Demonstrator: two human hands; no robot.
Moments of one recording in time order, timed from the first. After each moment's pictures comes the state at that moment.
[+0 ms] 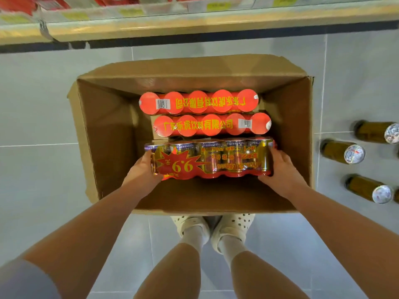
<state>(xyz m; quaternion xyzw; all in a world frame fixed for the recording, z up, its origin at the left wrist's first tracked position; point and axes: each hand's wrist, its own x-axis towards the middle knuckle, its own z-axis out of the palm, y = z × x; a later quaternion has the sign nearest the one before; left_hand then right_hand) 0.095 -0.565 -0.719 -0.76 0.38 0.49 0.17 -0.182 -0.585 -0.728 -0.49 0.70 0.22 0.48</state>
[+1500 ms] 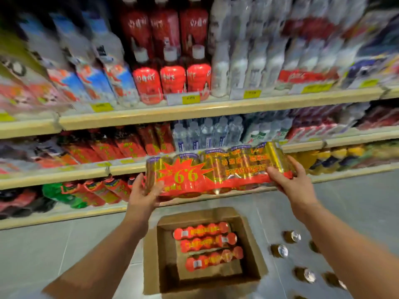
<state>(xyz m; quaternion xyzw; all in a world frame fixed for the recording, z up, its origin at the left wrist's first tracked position) 0.128 -0.653 -0.185 -0.67 0.26 0.53 -0.45 -0.163 -0.675 -0.174 -0.33 0.69 -0.46 0.46</state>
